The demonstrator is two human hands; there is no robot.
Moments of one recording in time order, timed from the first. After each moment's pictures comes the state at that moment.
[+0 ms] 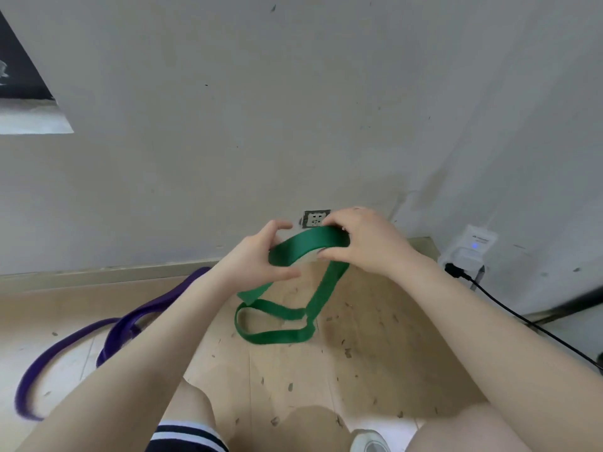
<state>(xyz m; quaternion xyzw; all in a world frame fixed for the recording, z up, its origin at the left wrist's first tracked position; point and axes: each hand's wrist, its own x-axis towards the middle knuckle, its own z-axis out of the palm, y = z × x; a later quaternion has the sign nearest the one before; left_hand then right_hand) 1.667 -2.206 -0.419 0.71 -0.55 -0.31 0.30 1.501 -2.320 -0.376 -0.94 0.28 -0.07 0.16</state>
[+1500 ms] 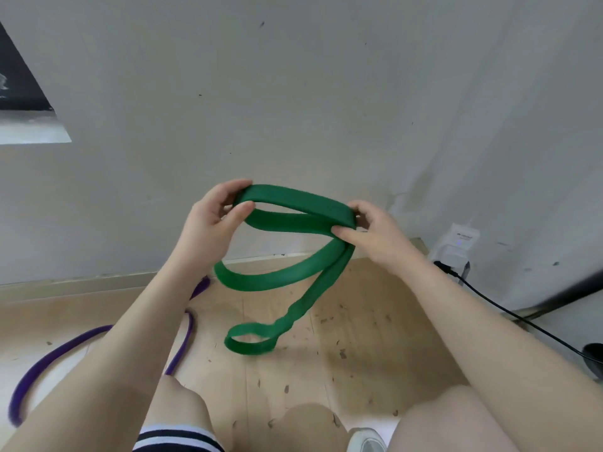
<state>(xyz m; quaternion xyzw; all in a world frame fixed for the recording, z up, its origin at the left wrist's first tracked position) 1.682 -2.190 -0.380 0.65 -0.45 -0.19 0.58 1.476 -2.326 -0.382 -0.79 0.35 -0.22 0.45</state>
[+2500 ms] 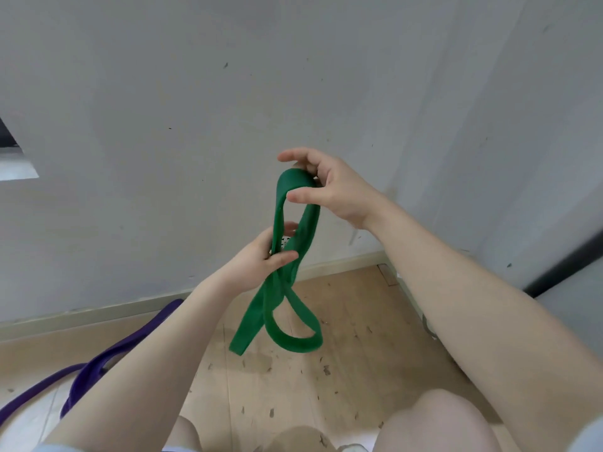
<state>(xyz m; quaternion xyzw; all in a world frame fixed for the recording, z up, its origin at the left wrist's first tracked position) 1.635 -2.244 -0.400 0.62 -0.58 -0.36 0.40 1.500 -2.331 -0.287 -0.81 0.20 -0.23 0.50</state>
